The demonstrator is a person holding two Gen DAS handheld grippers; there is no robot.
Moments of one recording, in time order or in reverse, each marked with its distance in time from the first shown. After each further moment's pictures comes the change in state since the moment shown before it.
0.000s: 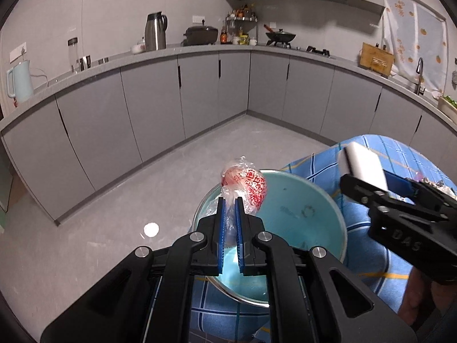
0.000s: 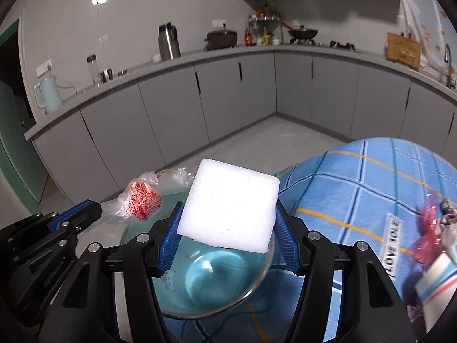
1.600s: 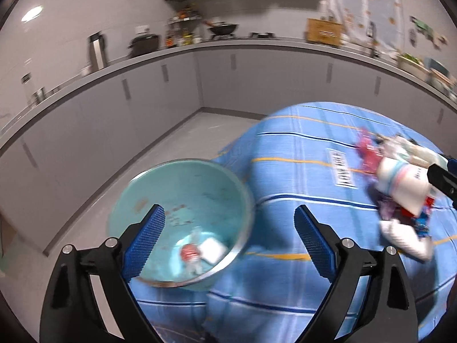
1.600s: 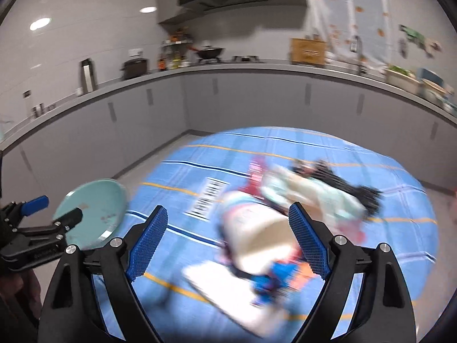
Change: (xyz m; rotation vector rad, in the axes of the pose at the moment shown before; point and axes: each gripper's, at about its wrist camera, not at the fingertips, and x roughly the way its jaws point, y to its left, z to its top) left arm -0.031 -0.136 -0.033 0.224 0.004 -0.158; right arm -0.173 -0.141 -0.087 0.174 -0.134 -0.411
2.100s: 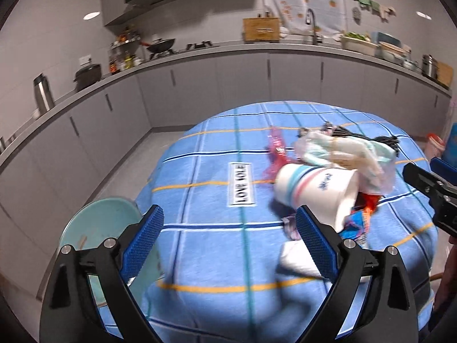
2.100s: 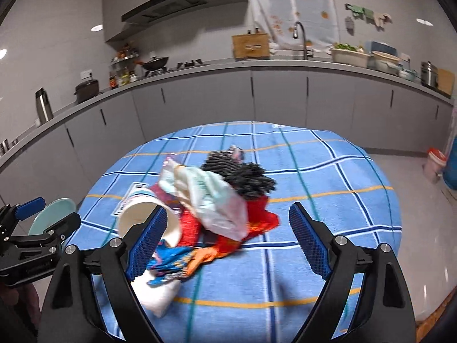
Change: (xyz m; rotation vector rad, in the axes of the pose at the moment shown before) left arm -0.008 -0.127 0.020 0.192 -0.045 -0.167; right arm -0.022 -0.101 -0.027 0.172 -0.021 -0.155
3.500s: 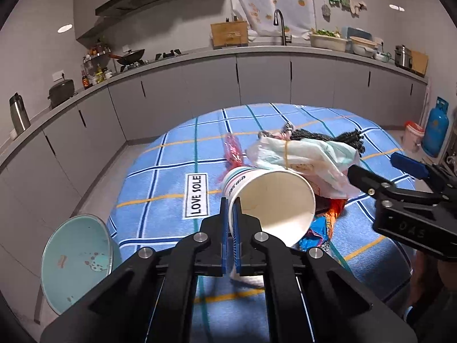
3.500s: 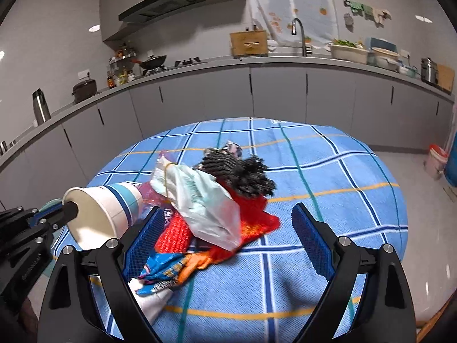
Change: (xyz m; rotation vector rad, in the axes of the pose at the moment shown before) left arm -0.001 -0.032 0.002 0.069 -0.035 -0.106; right arm 0.018 0.004 0.001 -0.003 0.007 0.013
